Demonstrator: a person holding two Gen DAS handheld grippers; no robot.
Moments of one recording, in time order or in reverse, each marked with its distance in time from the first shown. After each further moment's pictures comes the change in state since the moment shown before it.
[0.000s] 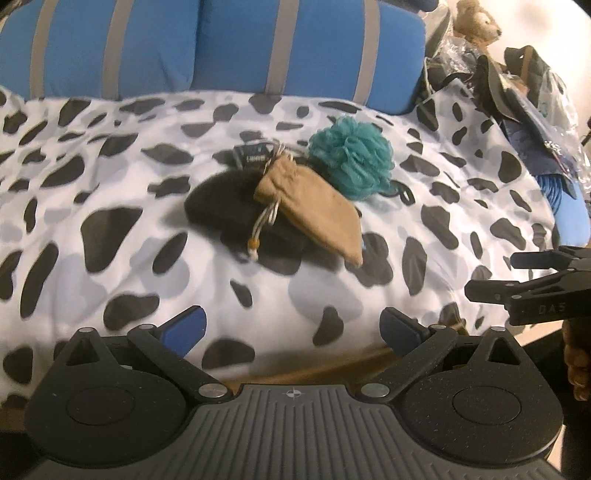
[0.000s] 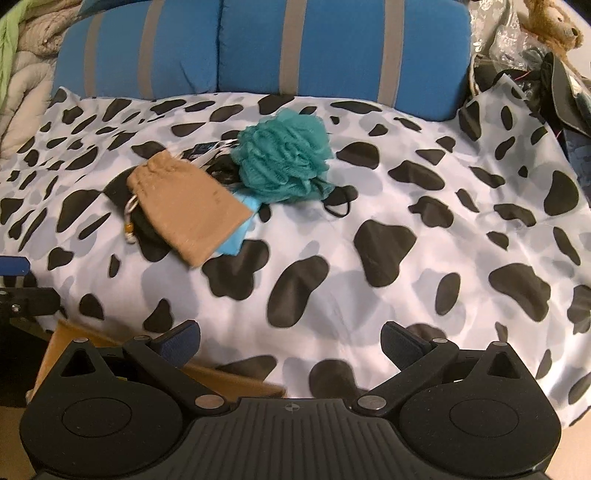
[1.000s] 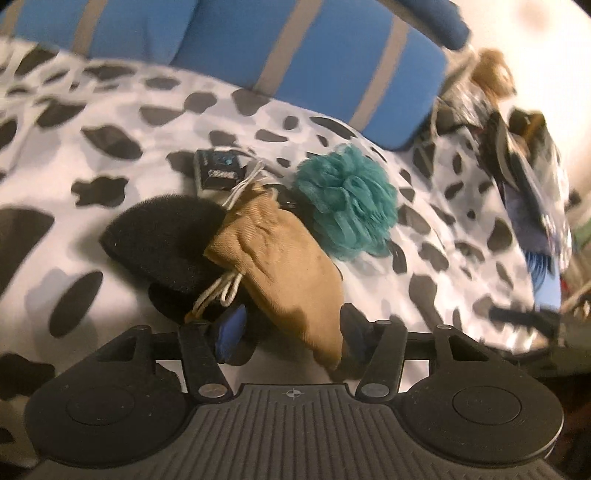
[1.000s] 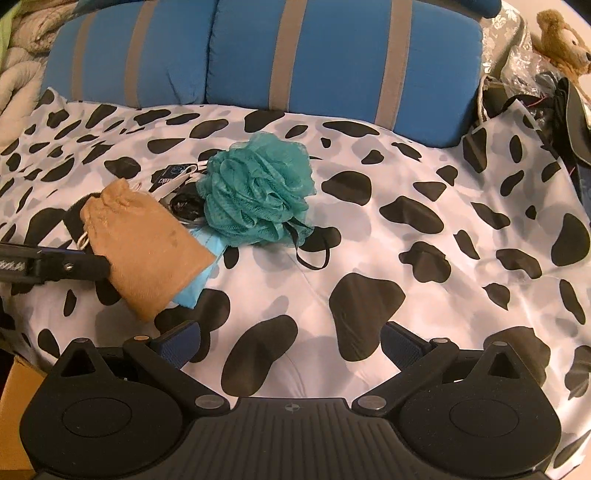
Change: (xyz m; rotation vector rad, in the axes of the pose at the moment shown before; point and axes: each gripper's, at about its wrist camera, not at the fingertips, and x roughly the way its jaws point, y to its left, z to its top) left arm 0.090 0.024 0.044 -0.248 -0.019 -0.207; right arm 0.041 -0.022 0.041 -0.045 -0.025 -0.014
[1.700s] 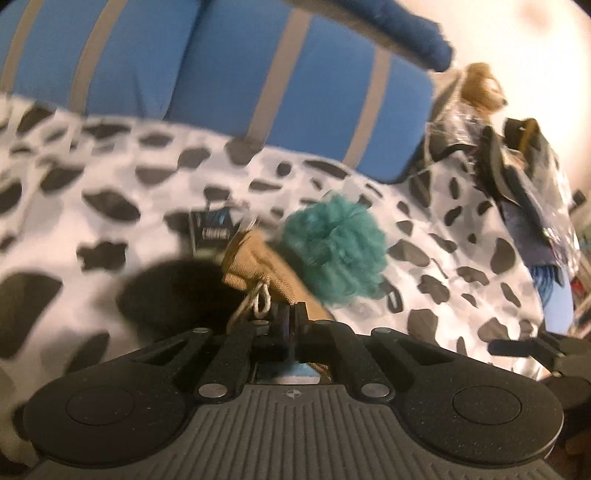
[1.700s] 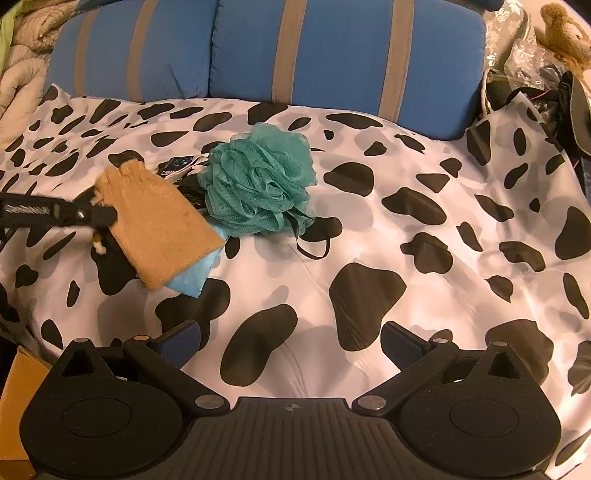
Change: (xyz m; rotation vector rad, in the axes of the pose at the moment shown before) left arm -0.023 -0.033 0.015 0.141 -0.133 0.068; right arm -0.001 -0.003 -0.004 -0.010 0.019 0.017
